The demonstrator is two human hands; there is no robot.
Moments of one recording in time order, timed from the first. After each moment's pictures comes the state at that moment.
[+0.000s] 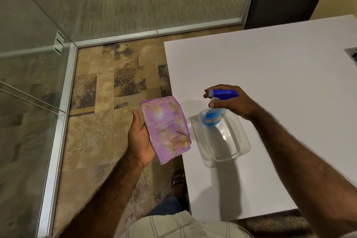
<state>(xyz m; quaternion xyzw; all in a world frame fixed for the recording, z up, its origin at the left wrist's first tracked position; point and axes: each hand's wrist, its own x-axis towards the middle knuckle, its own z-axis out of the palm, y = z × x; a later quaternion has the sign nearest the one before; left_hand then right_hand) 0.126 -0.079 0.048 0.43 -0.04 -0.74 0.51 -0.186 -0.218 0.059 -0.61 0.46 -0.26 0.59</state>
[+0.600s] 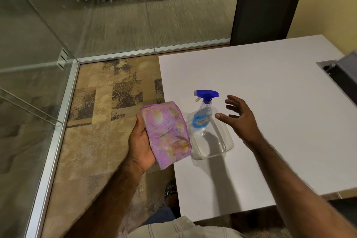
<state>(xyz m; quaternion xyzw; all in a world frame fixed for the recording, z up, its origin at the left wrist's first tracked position) 0.085 -0.035 0.072 0.35 -0.09 -0.76 0.53 -0.235 -0.111 0.075 -0.52 0.58 -0.42 0.47</state>
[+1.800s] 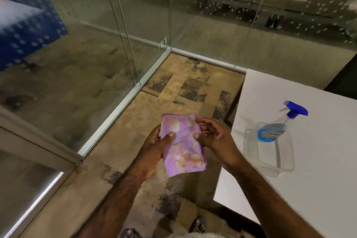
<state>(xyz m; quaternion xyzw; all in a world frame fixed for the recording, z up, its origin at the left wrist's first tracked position) 0.179 0.235 0.101 0.52 -0.17 -0.52 0.66 -0.002 0.087 0.127 -0.62 0.32 -0.22 0.68</state>
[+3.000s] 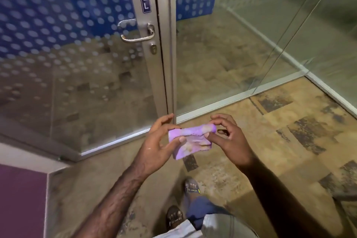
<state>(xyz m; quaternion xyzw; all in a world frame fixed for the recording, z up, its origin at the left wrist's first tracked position) 0.404 0.624 0.104 0.83 -0.18 -0.03 0.52 0.369 0.364 0.124 -0.79 0.05 -0.02 0.61</state>
